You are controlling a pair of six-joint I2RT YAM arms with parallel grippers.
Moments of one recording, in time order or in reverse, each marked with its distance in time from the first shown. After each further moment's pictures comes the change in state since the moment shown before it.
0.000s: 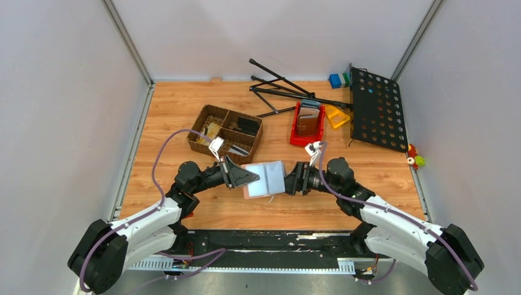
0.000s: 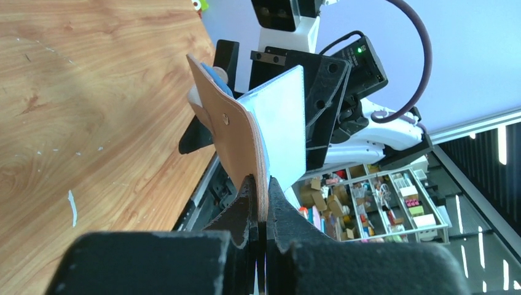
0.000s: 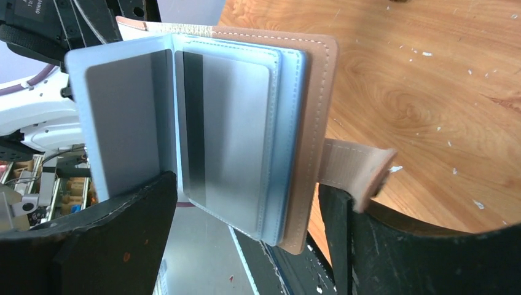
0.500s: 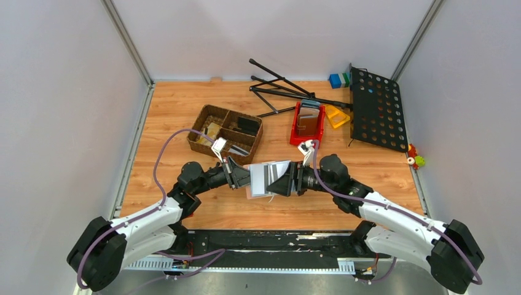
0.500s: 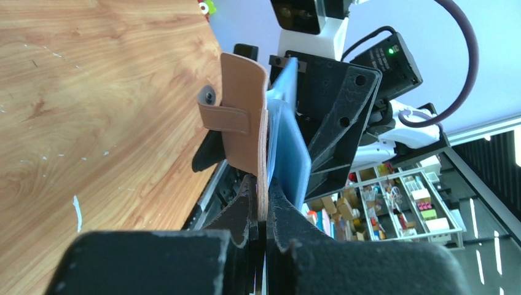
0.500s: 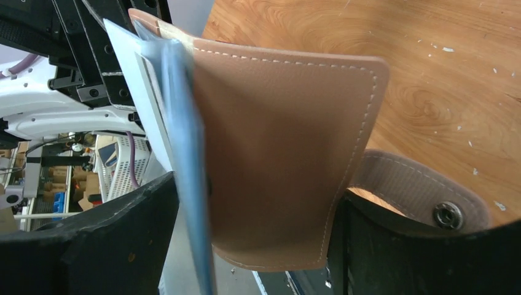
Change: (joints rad) left arm -0.056 0.020 0.012 -0.014 -0.068 0.039; right arm 0.086 0.045 0.107 -0.129 0.048 -0.034
